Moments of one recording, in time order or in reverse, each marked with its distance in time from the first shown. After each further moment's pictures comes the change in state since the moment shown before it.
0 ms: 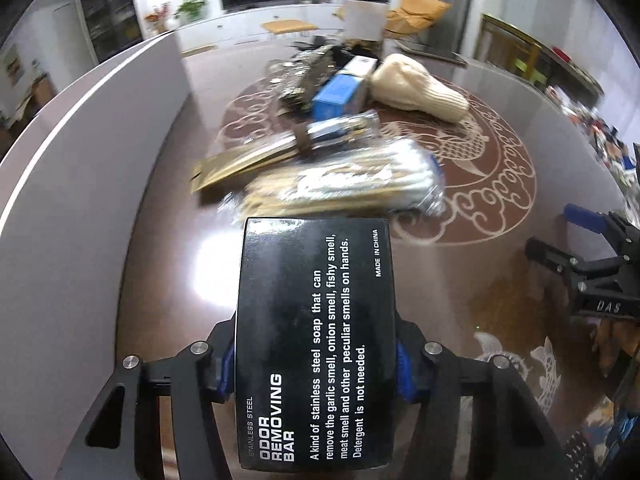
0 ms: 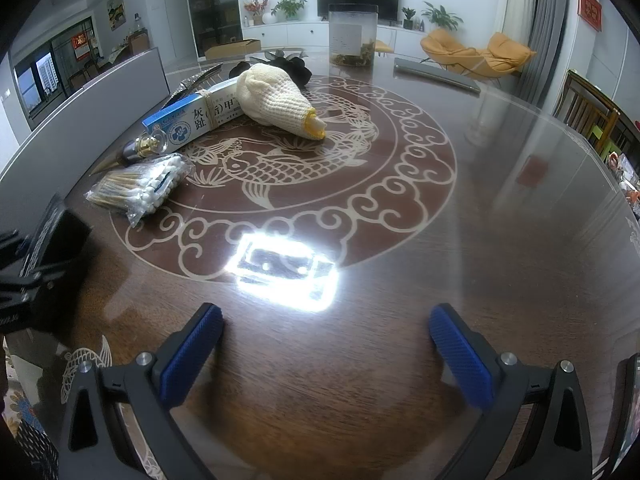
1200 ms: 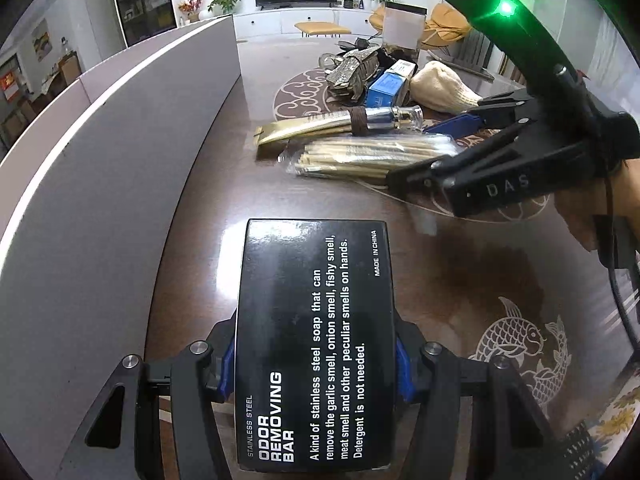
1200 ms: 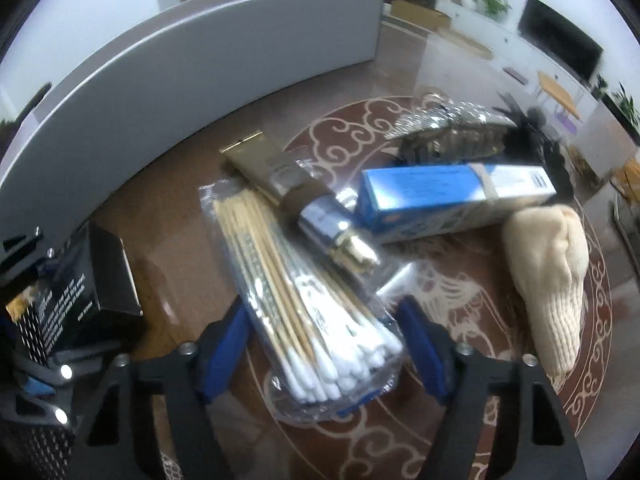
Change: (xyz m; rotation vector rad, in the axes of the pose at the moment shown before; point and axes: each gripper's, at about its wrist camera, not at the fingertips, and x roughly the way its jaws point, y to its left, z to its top) left arm -0.015 0.022 -0.027 -0.078 -0.015 0.045; right arm 0.064 0.133 0.102 -0.553 0.154 0.326
